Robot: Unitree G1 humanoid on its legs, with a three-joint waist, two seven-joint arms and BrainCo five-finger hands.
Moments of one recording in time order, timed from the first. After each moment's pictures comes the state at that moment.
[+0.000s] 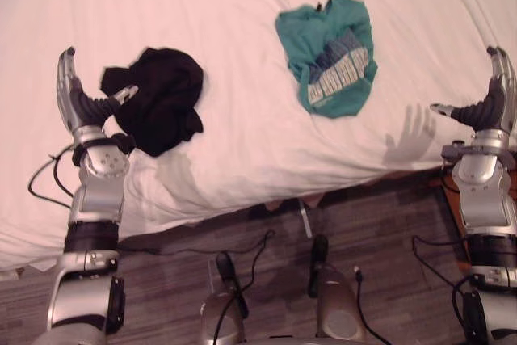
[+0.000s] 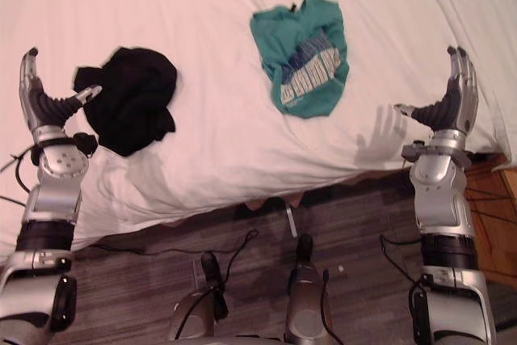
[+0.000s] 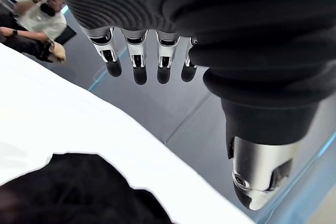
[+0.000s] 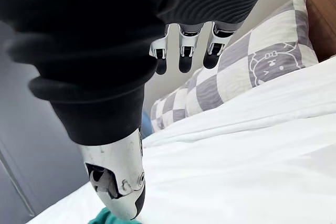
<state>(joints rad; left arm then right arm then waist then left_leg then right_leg) -0.58 0.59 0.12 0.41 0.31 0.02 0.45 -0.47 -0.62 -0.18 0.21 -0.40 0.03 -0.37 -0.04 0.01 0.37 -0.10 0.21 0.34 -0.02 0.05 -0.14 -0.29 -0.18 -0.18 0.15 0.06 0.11</state>
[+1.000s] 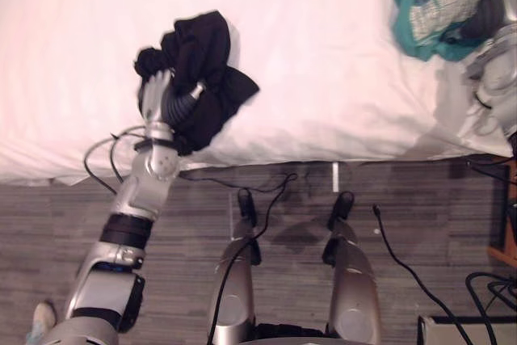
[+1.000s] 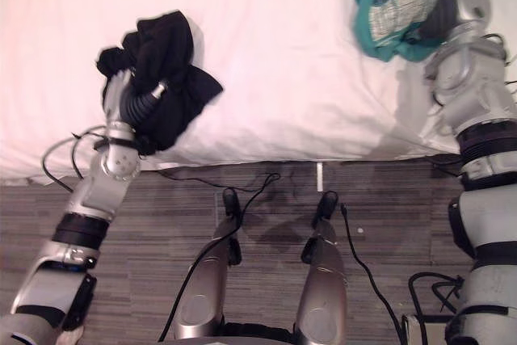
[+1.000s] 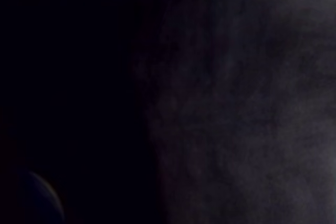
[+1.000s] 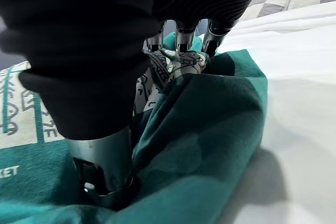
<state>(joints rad) -0.50 0.44 -0.11 0.30 0.44 -0.14 0.34 -1.21 -0.95 0.43 0.91 -0.42 -0.04 -0.24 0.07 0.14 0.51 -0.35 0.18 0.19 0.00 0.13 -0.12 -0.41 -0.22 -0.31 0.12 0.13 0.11</state>
